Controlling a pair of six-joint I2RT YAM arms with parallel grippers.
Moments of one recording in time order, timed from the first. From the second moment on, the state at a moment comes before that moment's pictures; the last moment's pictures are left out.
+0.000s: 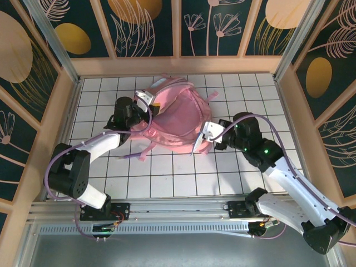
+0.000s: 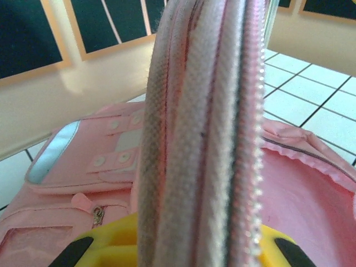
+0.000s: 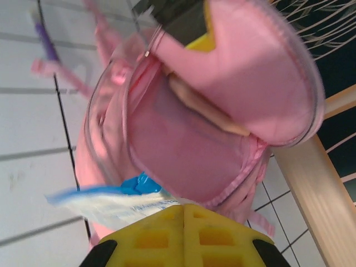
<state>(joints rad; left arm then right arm) -0.36 1.54 0.84 0.43 0.38 0.08 0.62 0.89 0.90 -0.46 -0.22 -0.77</state>
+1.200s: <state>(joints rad) -0.36 1.56 0.91 0.38 0.41 -0.10 0.56 1.22 0.92 0.06 0.04 0.38</state>
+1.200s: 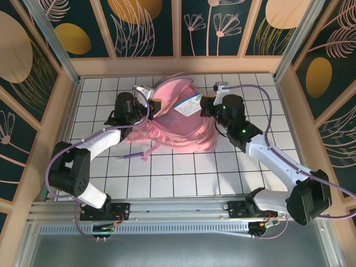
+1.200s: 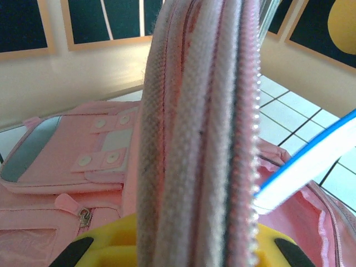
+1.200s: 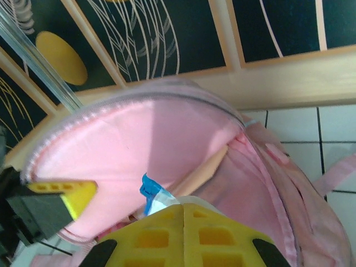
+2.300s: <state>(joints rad) -0.36 1.61 0.97 0.38 0.44 -0.28 0.65 1.56 1.05 0.55 0.68 -0.37</state>
